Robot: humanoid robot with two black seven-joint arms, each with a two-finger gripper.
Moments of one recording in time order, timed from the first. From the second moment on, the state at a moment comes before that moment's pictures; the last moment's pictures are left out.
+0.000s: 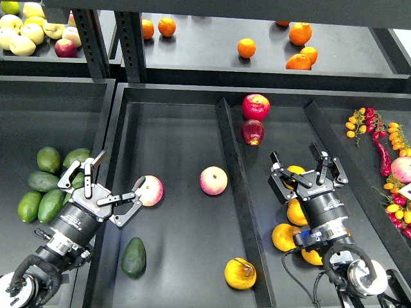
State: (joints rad) left arm 0.18 0.00 -1.37 -1.38 -0.06 -0.49 0.33; right arm -0.06 0.02 1.41 1.33 0.31 0.36 -0.27
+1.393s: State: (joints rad) left arm -0.39 0.49 -0.97 -1.38 0.11 -0.49 0.49; right arm 0.03 0.01 1.46 1.32 0.30 0.16 -0.27
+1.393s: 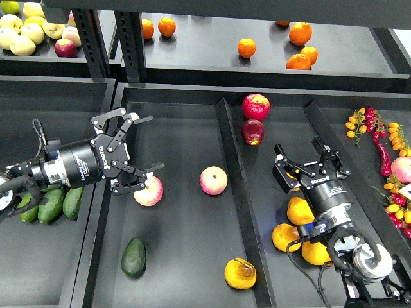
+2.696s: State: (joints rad) left arm -1.00 0.37 0.02 -1.18 0.94 -0.49 0.49; right arm 0.12 0.01 1.47 1.28 0.29 0.04 -0.27
